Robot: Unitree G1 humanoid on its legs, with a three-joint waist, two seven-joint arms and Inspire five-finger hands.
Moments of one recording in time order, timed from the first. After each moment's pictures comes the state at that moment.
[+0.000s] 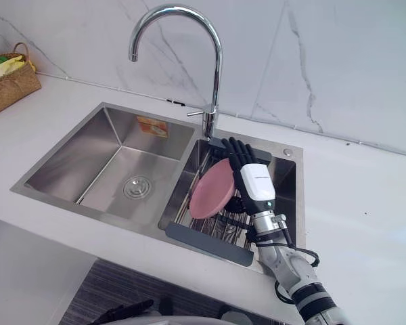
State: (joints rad) left arm 0.16 0.20 0.04 0.98 -0.35 0.21 -0.03; right arm -0.09 -0.45 0.33 0.21 -0.74 -0.34 -0.57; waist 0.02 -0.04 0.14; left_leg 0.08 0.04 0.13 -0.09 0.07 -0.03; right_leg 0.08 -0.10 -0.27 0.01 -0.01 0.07
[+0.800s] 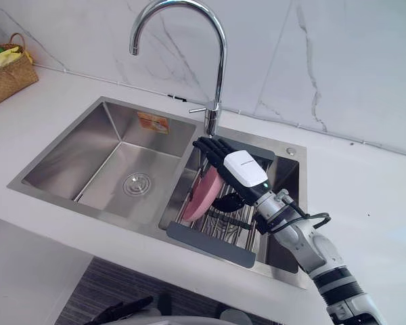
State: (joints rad) left arm 0.16 0.21 0.05 0.97 -0.36 0.20 -0.05; right arm -0.16 -0.66 0.26 0.06 -0.54 -0.52 -0.03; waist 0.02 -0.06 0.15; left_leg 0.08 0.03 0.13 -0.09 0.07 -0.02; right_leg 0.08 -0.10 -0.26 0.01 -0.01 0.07
